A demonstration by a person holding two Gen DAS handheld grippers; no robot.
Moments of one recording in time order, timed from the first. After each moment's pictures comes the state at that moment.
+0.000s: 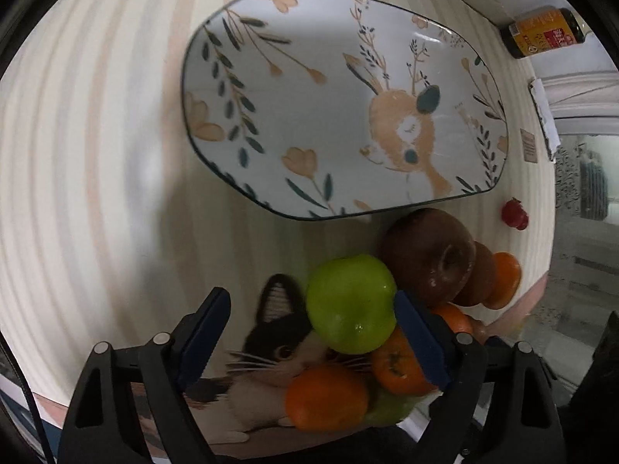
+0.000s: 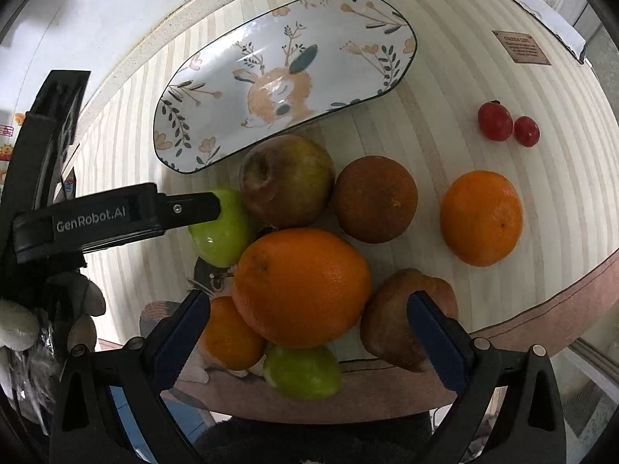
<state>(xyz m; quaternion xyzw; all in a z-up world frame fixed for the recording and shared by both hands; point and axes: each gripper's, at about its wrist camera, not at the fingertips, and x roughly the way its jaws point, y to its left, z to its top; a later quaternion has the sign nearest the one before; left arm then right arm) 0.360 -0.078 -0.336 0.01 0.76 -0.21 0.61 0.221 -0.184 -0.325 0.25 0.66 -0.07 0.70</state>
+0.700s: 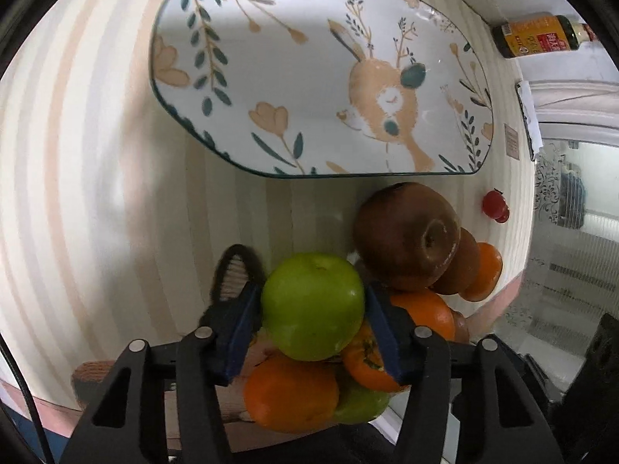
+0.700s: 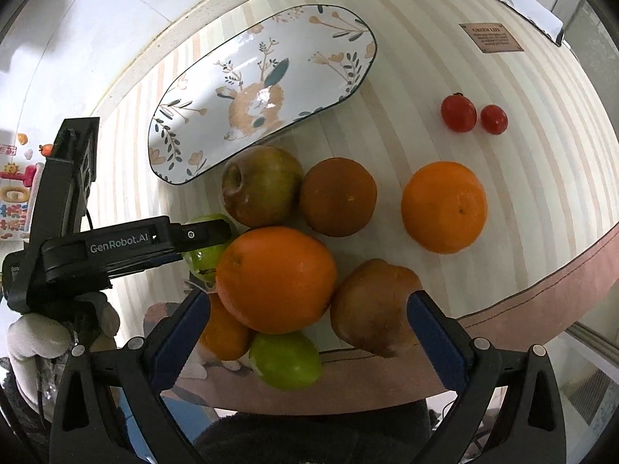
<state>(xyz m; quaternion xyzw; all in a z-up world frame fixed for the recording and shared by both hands) 0.350 -0.090 -0.353 -0.01 0.77 -0.22 0.60 0.200 -0.208 -0.306 0.27 0.65 -0.08 0.71</state>
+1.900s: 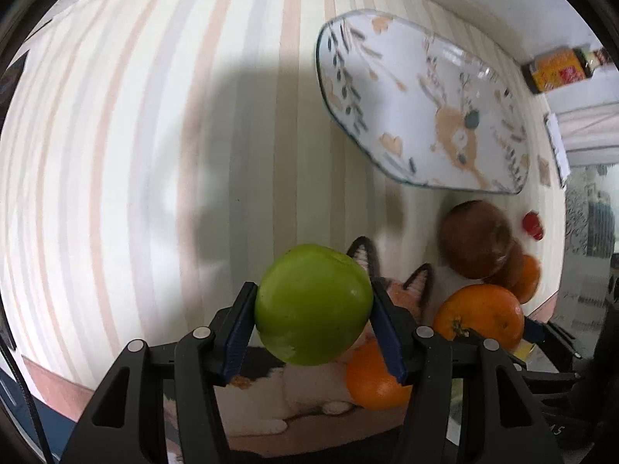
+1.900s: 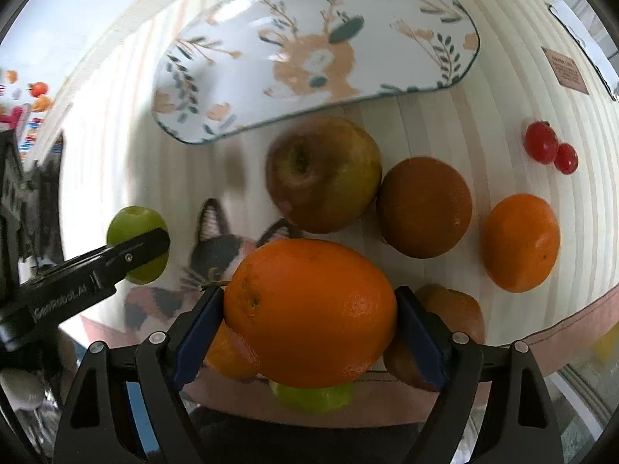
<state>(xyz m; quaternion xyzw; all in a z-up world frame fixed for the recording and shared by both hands) 0.340 0.011 -0.320 -0.02 0.72 -0.16 0.67 0.234 -0.162 -0.319 0.21 0.70 -0.03 0.68</state>
